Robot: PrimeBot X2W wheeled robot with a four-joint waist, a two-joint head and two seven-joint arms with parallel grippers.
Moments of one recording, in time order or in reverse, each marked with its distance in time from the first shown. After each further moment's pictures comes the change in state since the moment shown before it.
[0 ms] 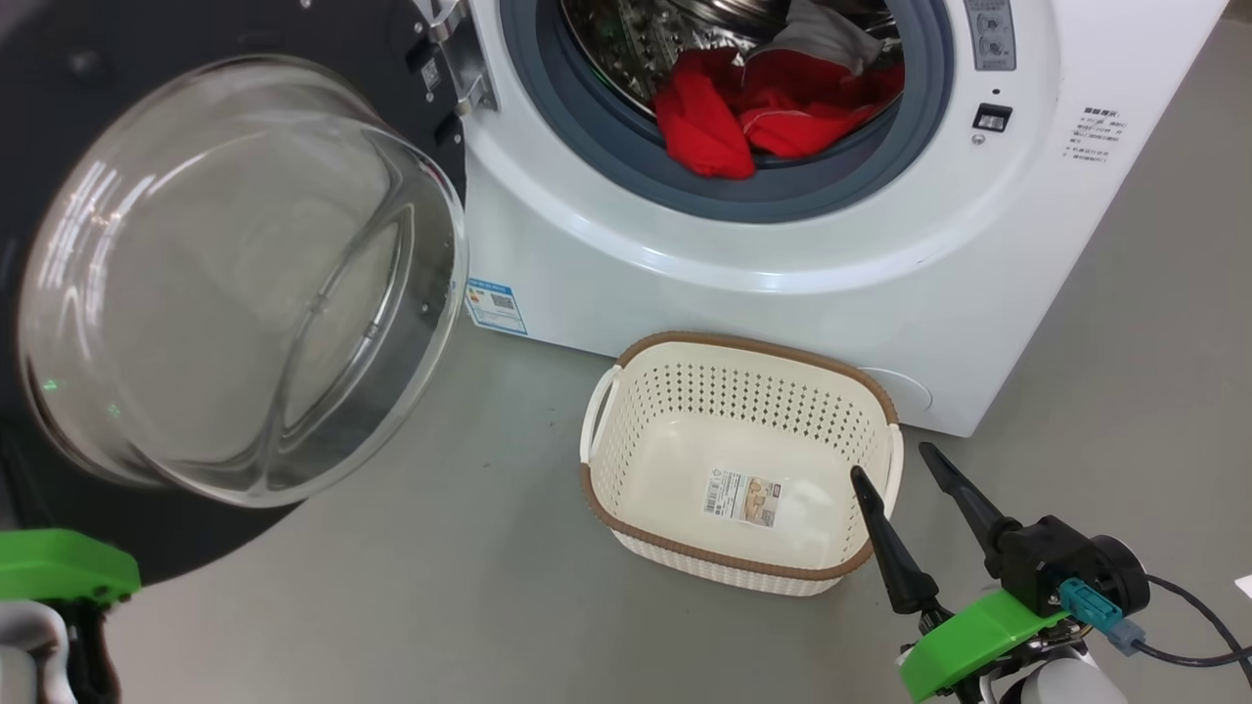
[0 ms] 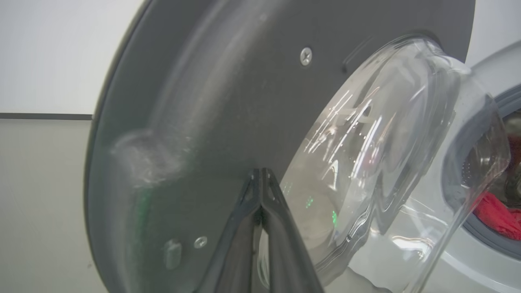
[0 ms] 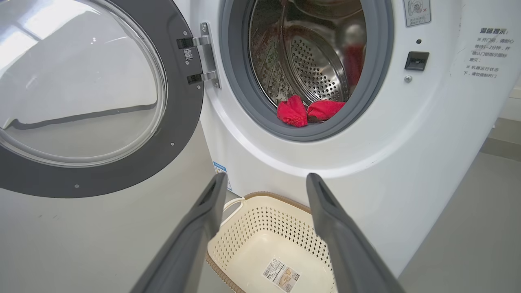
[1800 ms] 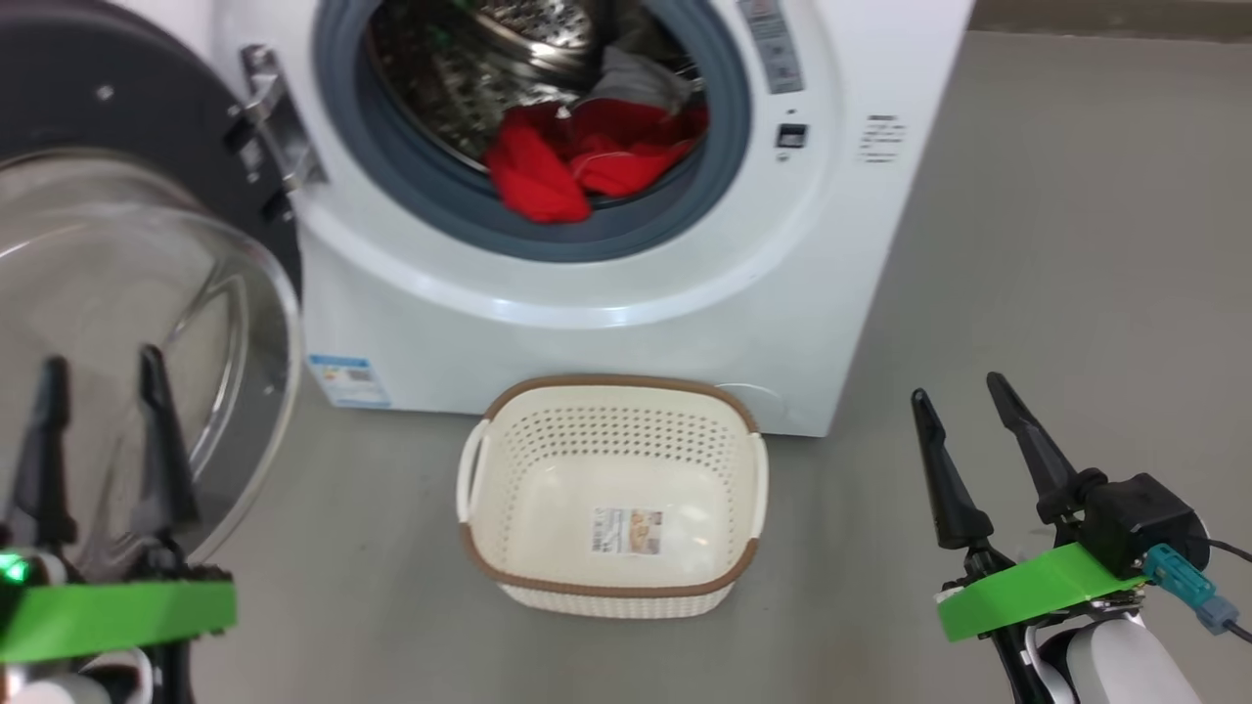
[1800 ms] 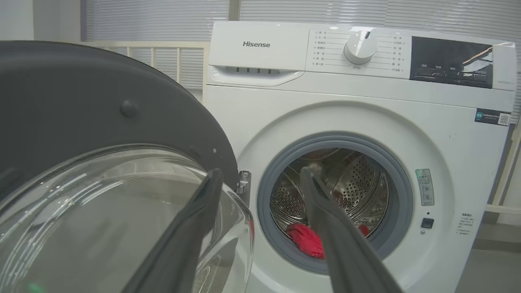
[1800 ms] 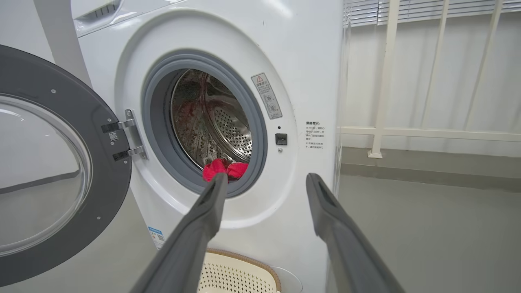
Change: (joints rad) left arm 0.129 -0.140 0.019 -0.425 0.157 -0.226 -0.010; right arm -0.016 0.016 -0.104 -0.123 0.056 0.000 0.000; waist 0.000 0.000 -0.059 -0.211
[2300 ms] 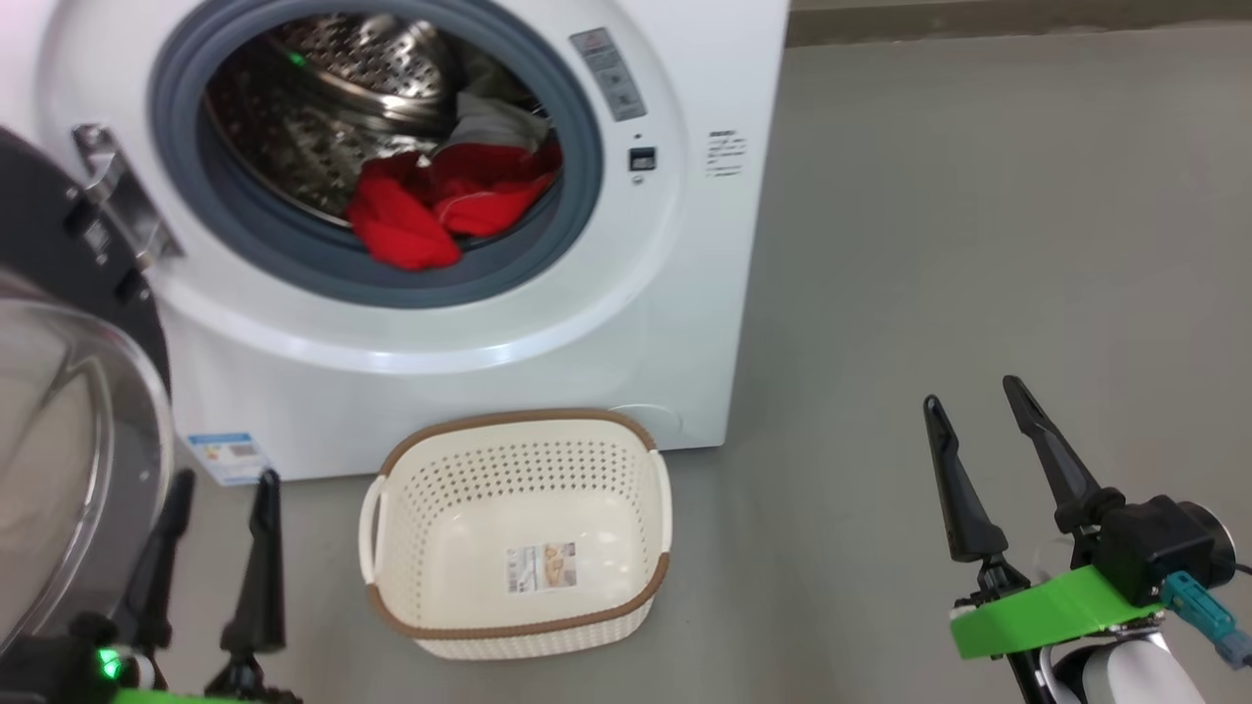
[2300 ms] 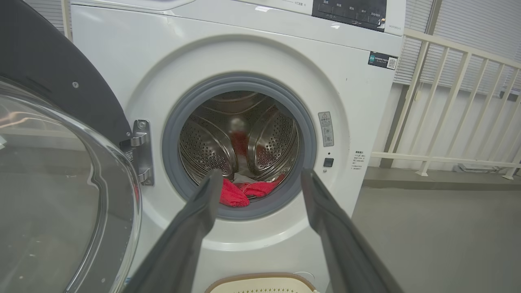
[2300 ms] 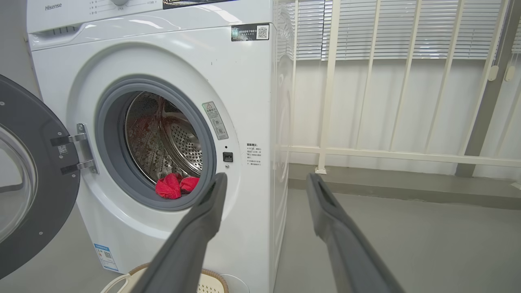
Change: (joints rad) left arm 0.183 0.067 -0.136 -0.051 -0.071 -0.011 -0.002; right arm 0.048 0.002 -0.024 -0.091 -0.059 0.000 0.000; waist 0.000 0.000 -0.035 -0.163
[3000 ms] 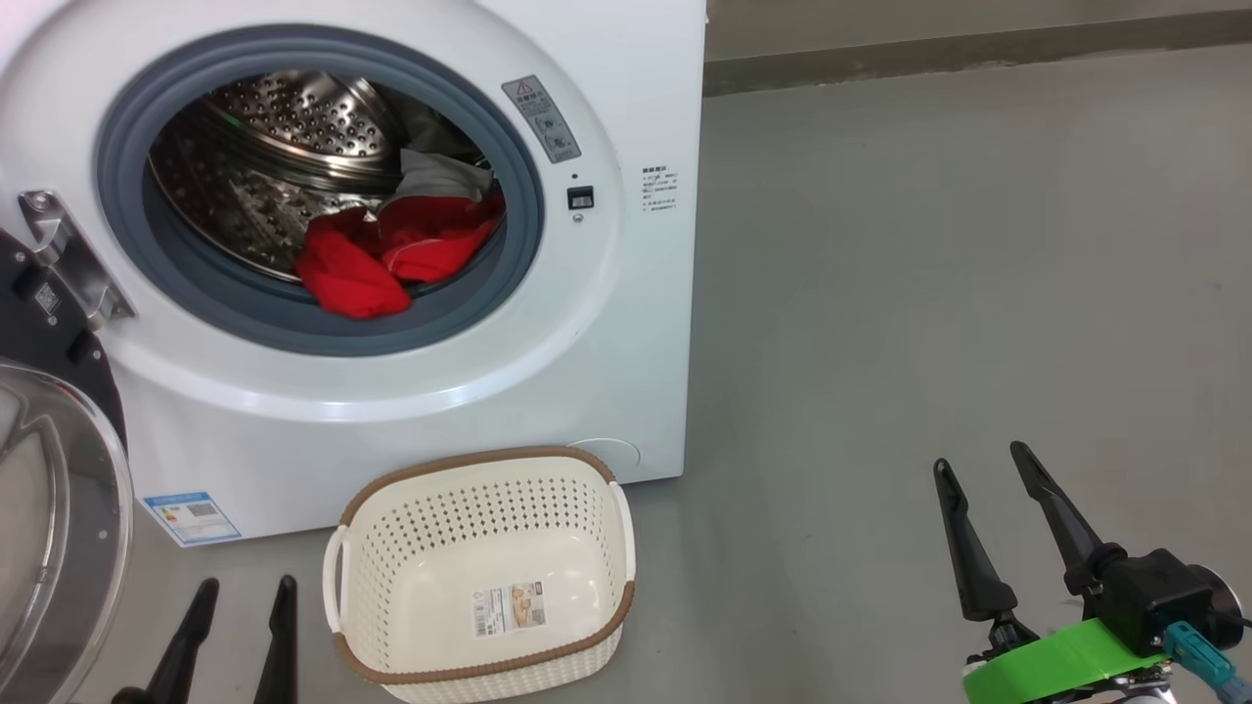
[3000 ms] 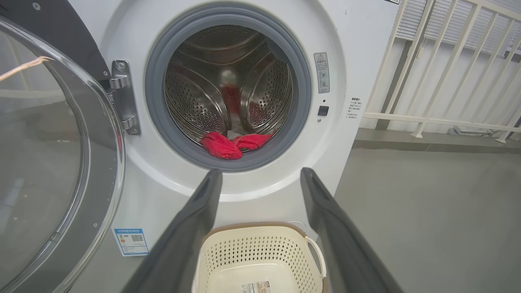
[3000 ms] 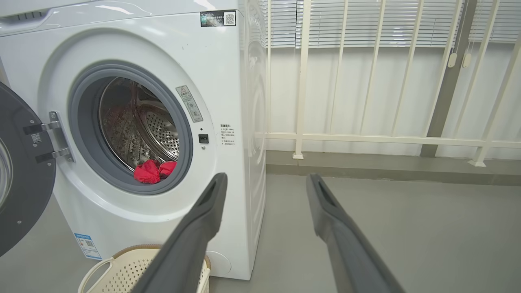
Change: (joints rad) left arm 0.112 -0.006 -0.014 0.112 0.022 0.000 0.000; right arm 0.099 -0.005 -0.011 0.010 0.002 0.000 0.000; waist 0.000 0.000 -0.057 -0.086
